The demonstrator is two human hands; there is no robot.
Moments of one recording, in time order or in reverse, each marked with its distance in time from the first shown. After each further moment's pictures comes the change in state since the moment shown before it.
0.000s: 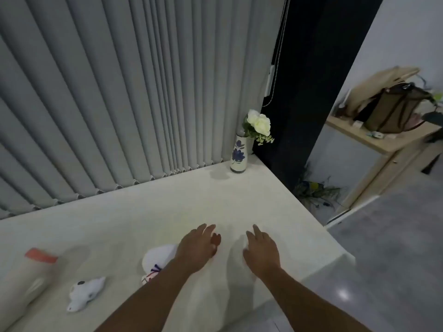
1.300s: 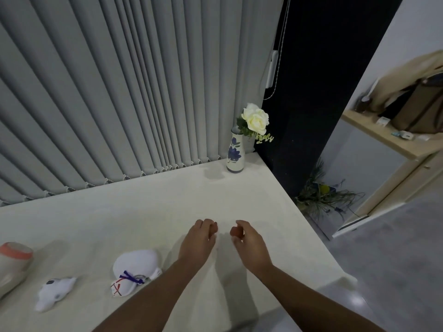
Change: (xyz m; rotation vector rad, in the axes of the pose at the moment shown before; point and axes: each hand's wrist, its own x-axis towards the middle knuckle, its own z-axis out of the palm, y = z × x) left_hand 0.063 0.058 0.033 -0.237 0.254 -0.163; right_hand 0.055 0.048 -0.014 0.744 0.044 -0.075
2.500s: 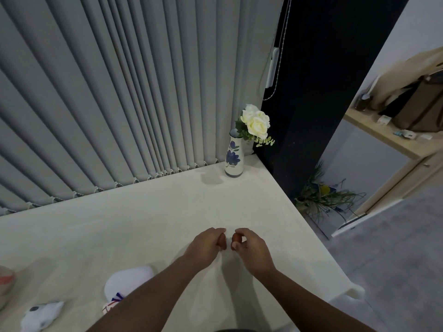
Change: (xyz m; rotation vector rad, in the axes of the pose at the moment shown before) left_hand 0.043 0.006 -0.003 -0.004 -0.279 0.161; right_hand 0.036 0.010 0.004 -0.021 -0.005 0.084
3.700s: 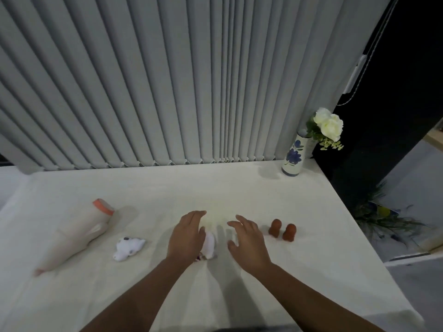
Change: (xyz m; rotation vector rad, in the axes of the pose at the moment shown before) left_hand -0.153 -0.094 -0.053 0.093 0.569 -0.275; right_hand -0.060 -0.094 0.097 -0.418 -0.135 -0.459
